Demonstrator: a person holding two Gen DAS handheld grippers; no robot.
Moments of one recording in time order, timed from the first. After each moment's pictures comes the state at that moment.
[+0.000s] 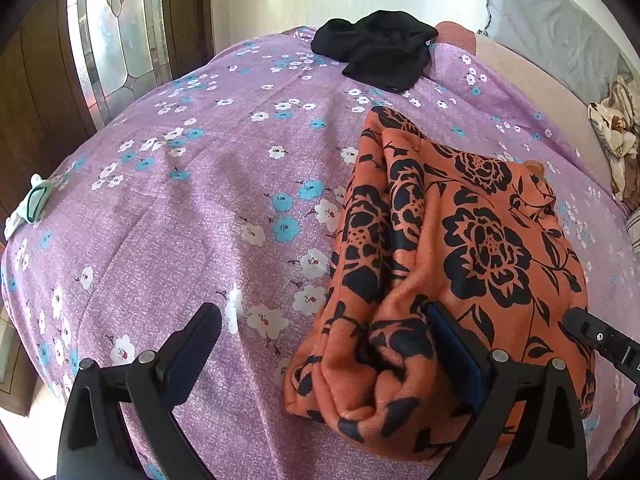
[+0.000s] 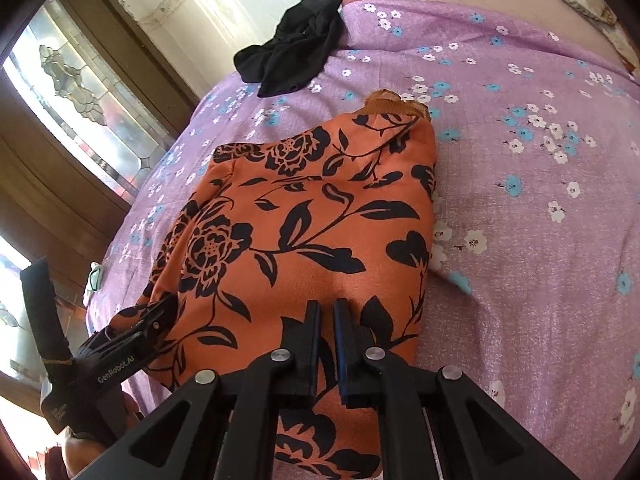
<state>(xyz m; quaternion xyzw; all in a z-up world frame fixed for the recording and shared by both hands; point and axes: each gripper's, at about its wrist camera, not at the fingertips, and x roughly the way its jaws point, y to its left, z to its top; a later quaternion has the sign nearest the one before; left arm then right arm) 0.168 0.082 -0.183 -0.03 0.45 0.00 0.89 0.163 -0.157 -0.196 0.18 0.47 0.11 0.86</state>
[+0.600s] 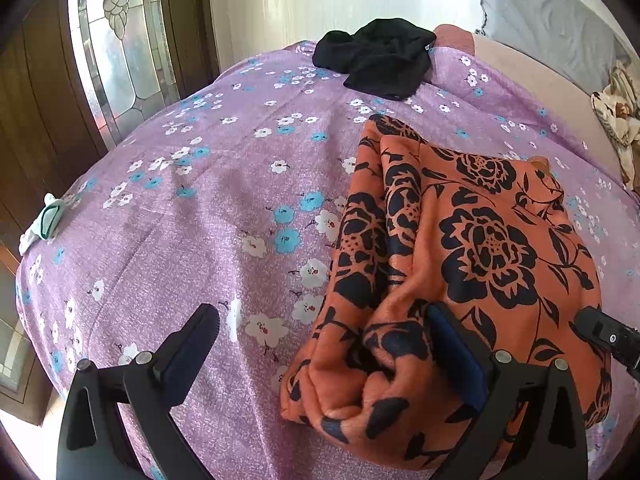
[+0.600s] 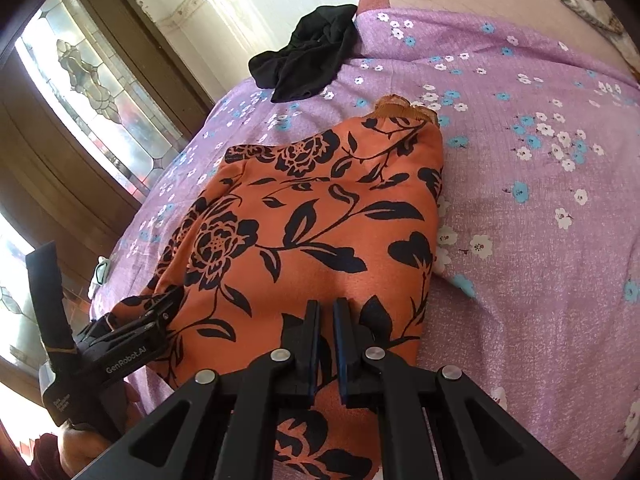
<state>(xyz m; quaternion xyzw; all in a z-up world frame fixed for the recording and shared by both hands) 0.166 0.071 -0.182 0.00 0.43 0.03 0.90 0.159 -0.158 -0.198 0.17 0.45 0.13 0.87</state>
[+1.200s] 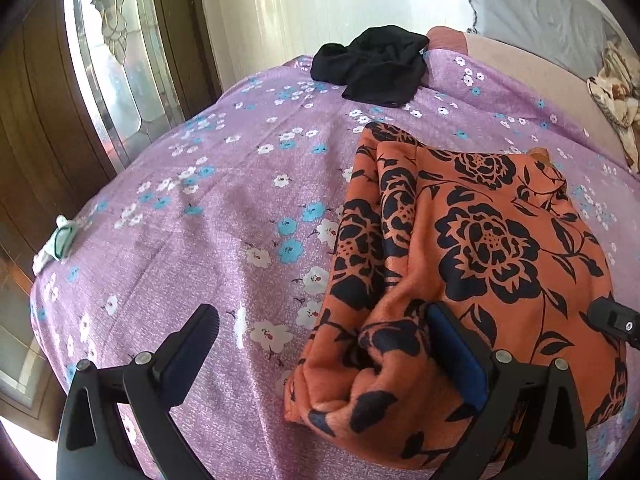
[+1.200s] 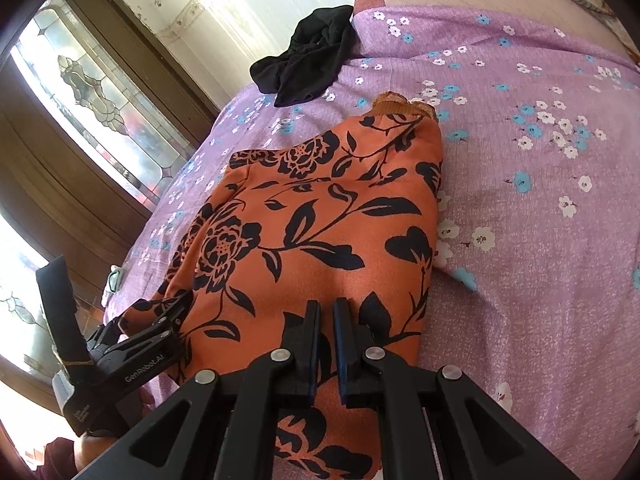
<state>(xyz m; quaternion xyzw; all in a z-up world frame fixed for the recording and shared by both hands) 0.160 0.062 -0.181 0.05 0.40 0.04 0.91 0.155 -0.167 -0.200 0.20 0.45 0.14 0.86</state>
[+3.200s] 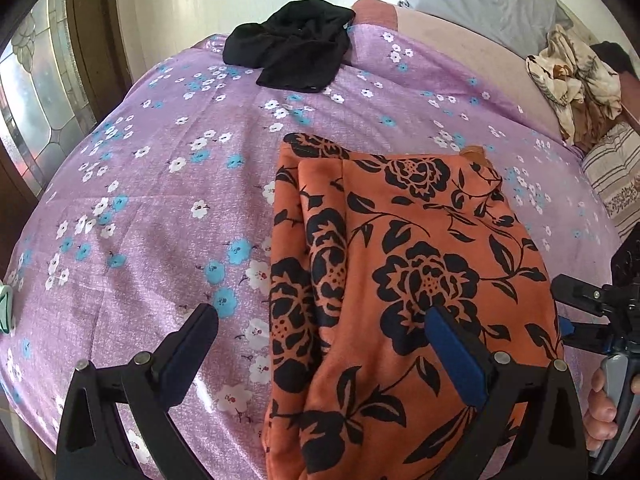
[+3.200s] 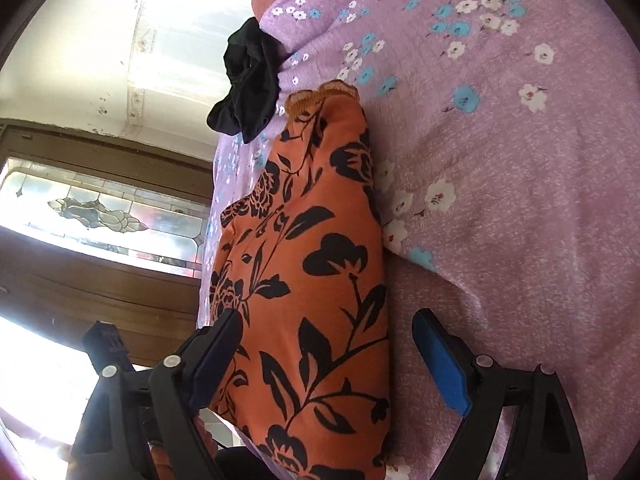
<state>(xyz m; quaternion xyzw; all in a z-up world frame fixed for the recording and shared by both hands) 0.218 0.063 -0.155 0.03 0.48 -0.12 0.87 0.174 -0.224 -0.239 0.43 0.46 0.15 0.76</state>
